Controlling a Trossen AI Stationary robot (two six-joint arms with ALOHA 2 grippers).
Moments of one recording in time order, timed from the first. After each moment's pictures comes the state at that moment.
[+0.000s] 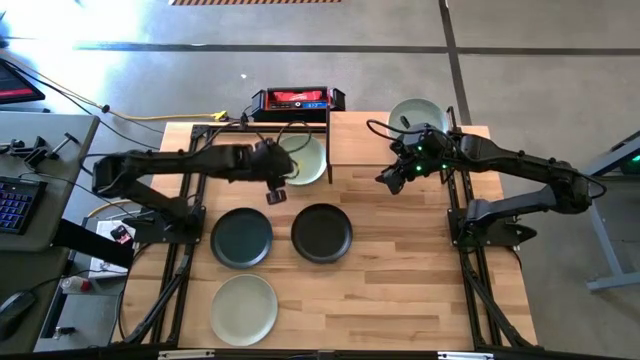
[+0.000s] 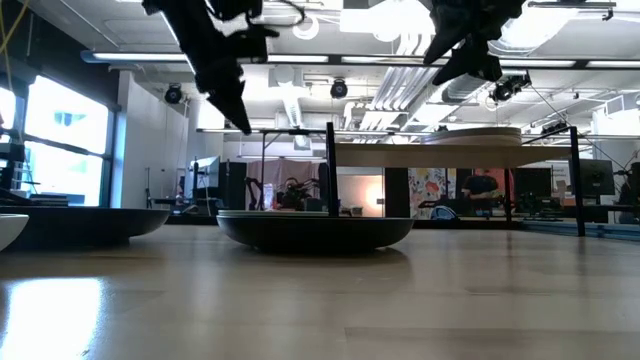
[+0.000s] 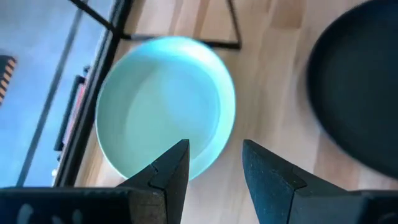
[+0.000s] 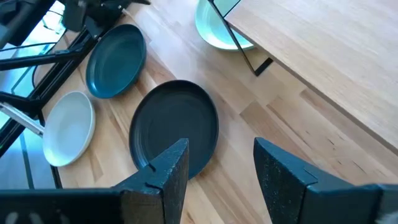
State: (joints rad) left arm 0.23 1.38 1.06 -0.66 -0.28 0.14; right arm -0.31 1.12 1.10 -0.77 -0.15 0.55
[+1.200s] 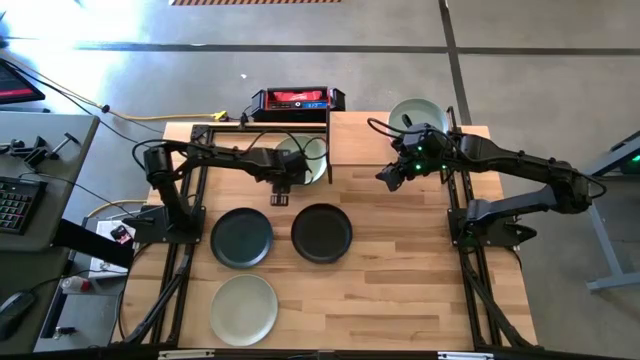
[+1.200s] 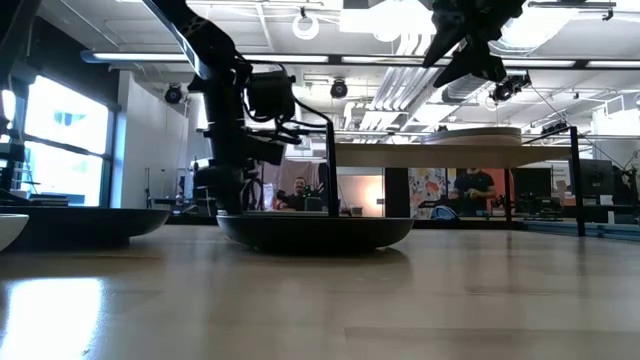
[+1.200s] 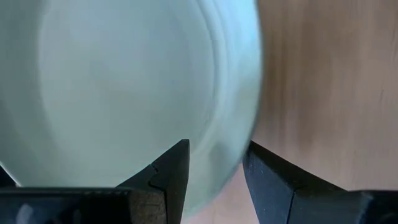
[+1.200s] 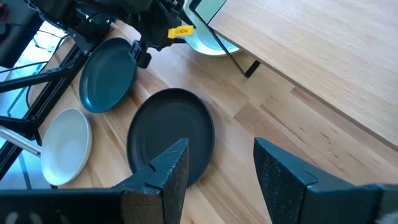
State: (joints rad) left arm 0.34 1.79 1.06 -0.58 -0.24 0.42; right arm -0.30 1.12 1.10 -0.77 -0.10 0.63
